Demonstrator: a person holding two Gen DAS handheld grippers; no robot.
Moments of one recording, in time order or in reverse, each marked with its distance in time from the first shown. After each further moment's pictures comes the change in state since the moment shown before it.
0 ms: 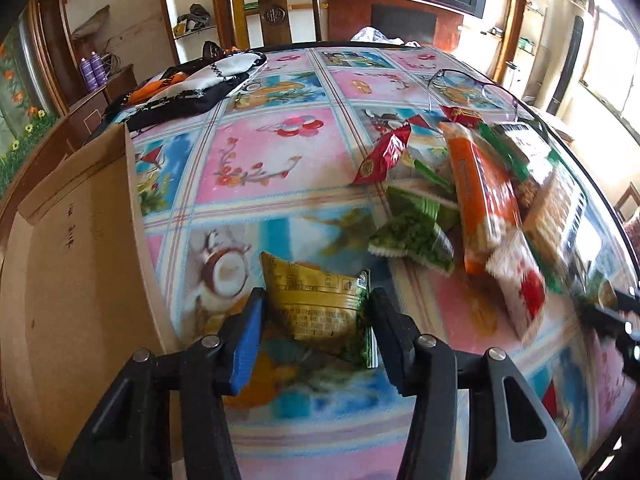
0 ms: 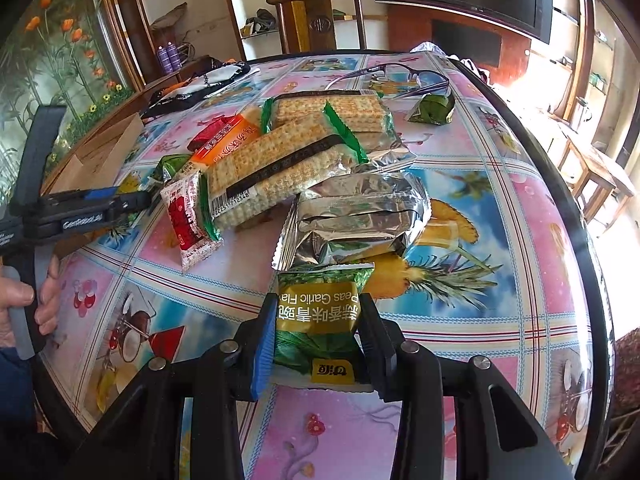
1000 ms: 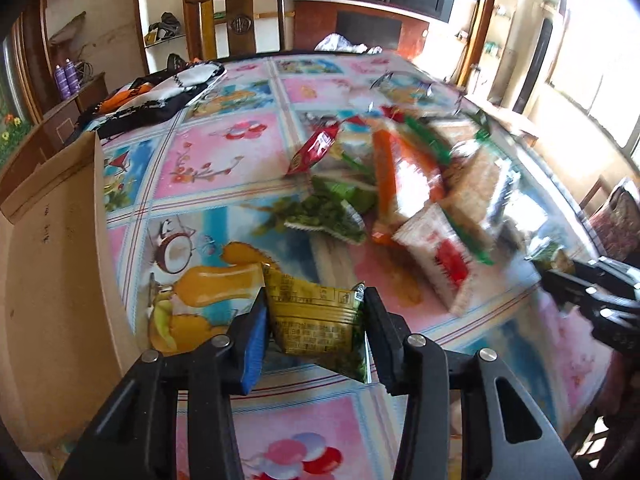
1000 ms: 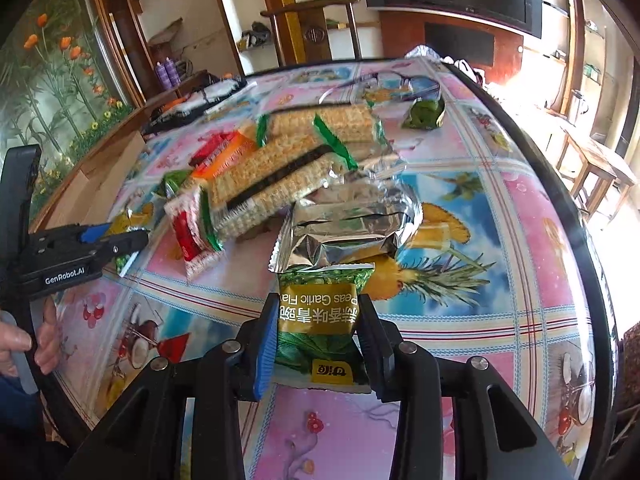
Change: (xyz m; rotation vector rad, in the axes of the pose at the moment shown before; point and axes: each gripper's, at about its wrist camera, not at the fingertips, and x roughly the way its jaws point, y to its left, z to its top) left arm -0.026 -0.029 -0.014 0.021 -0.039 -0.141; right arm -0.011 -0.007 -0.002 0.039 -0.054 0.024
